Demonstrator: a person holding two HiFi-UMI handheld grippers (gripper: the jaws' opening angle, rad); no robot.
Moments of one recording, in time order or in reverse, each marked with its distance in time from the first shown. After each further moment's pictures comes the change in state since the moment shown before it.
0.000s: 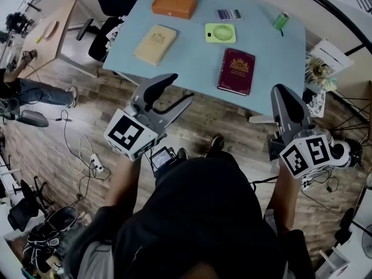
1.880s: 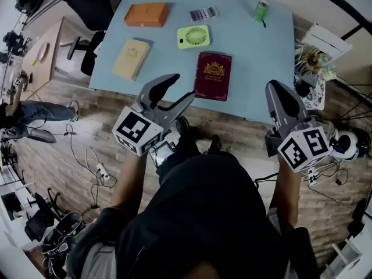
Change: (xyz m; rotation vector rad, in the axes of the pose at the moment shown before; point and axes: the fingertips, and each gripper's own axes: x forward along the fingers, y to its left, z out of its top) left arm 0.163 -0.027 -0.016 -0.008 0.087 -0.050; right arm -0.011 -0.150 -0.019 0.129 0.003 -0.022
